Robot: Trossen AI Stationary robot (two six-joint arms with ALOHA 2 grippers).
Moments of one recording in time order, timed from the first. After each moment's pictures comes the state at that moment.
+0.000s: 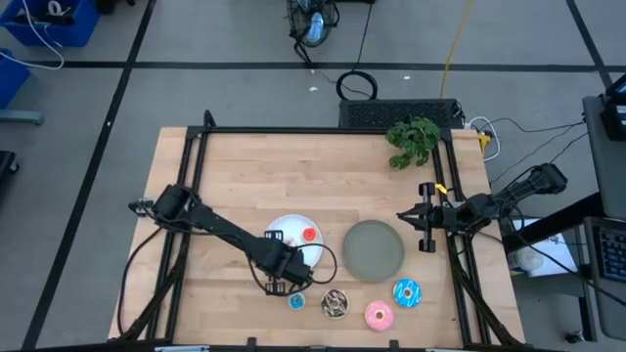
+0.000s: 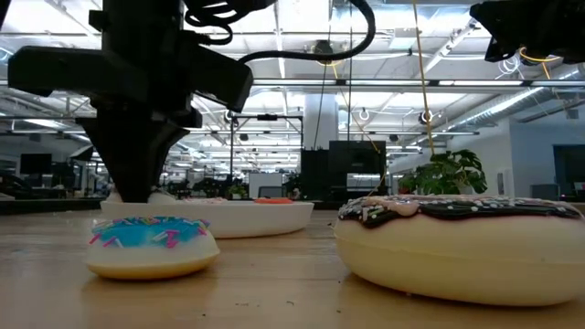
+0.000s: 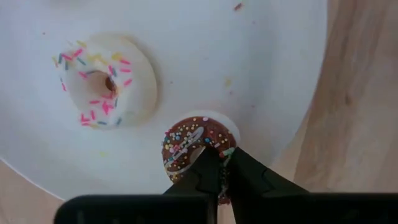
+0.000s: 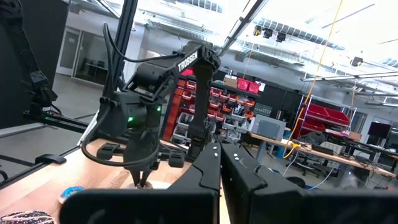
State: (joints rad) left arm -0.40 2.01 1.43 -1.04 -0.08 -0.47; right arm 0.43 0.30 0.04 0.53 0.37 -0.35
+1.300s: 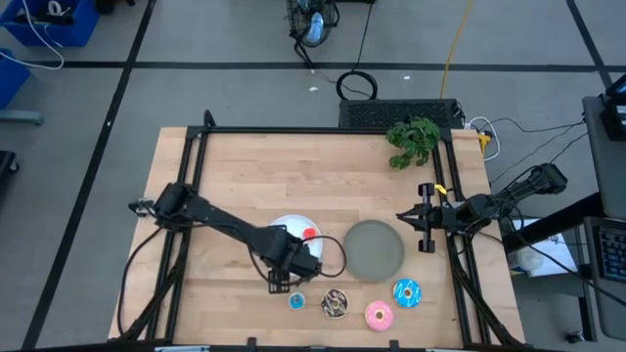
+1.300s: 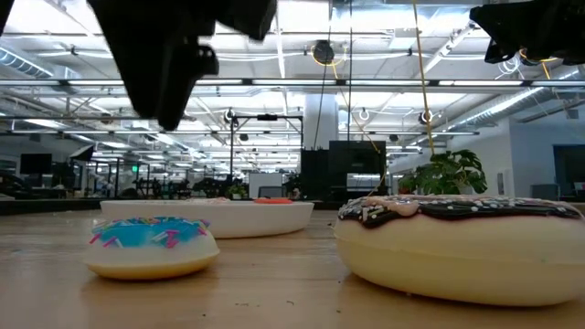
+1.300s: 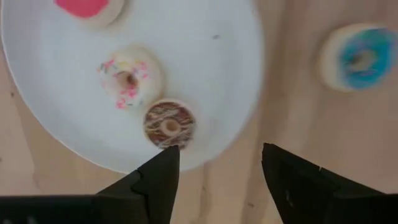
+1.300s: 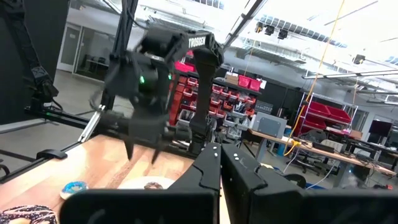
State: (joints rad) left arm -0.37 2.01 1.69 -1.28 0.00 -0.46; right arm 0.43 0.30 0.04 0.51 0.37 -0.35
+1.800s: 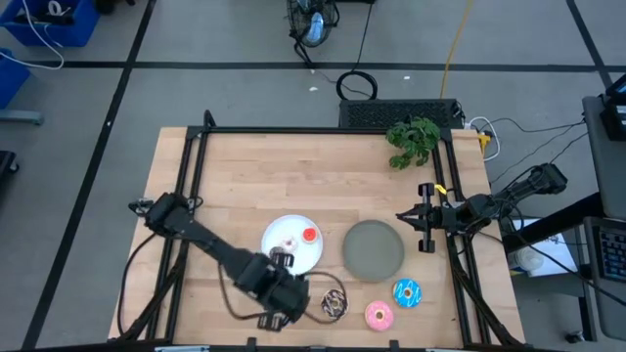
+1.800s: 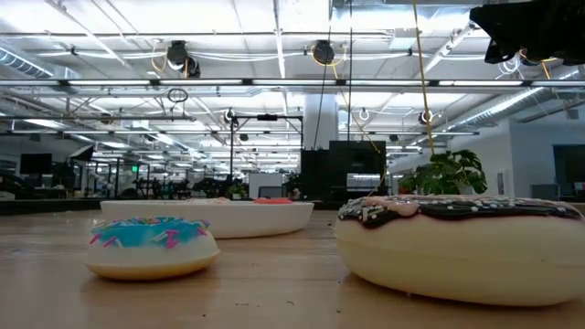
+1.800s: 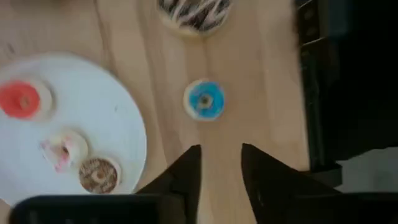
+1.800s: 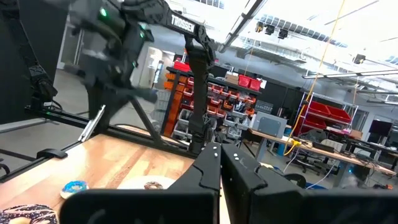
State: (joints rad) left arm -0.56 2.01 1.93 -1.23 -0.04 -0.40; right arm 0.43 0.30 0.04 0.51 0.37 -0.35
